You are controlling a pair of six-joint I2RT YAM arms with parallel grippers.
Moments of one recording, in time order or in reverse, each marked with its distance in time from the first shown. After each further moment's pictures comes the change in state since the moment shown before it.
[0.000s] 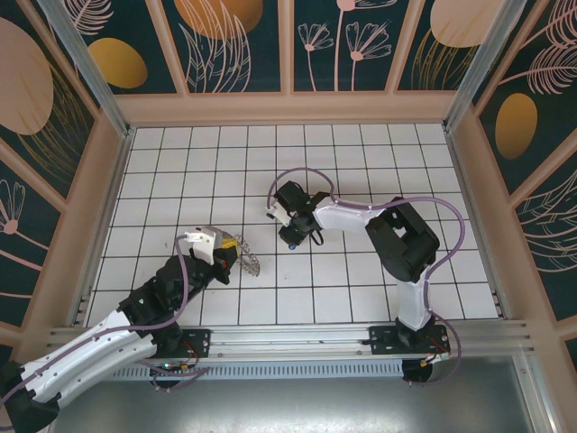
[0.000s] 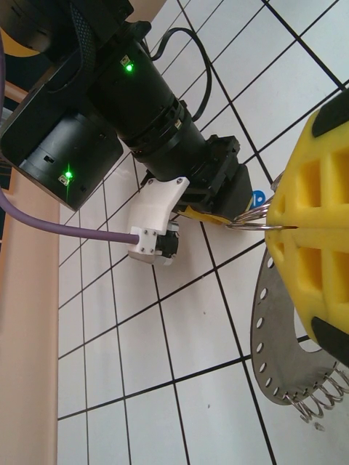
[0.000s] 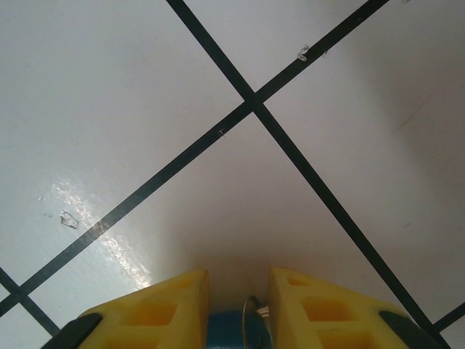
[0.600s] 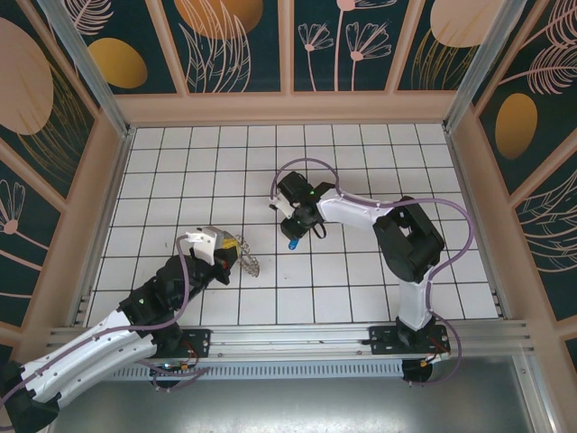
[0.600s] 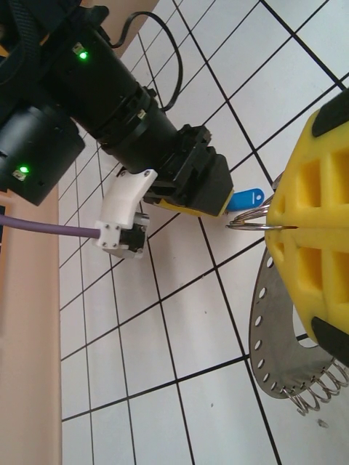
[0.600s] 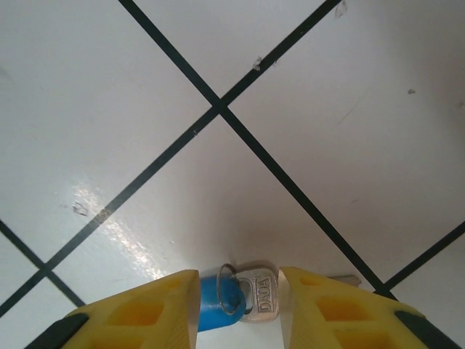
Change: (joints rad) left arm 0.000 -0.001 0.000 0.000 0.005 0.026; right arm -0.034 -0.023 0.079 -0.117 -0.030 0.037
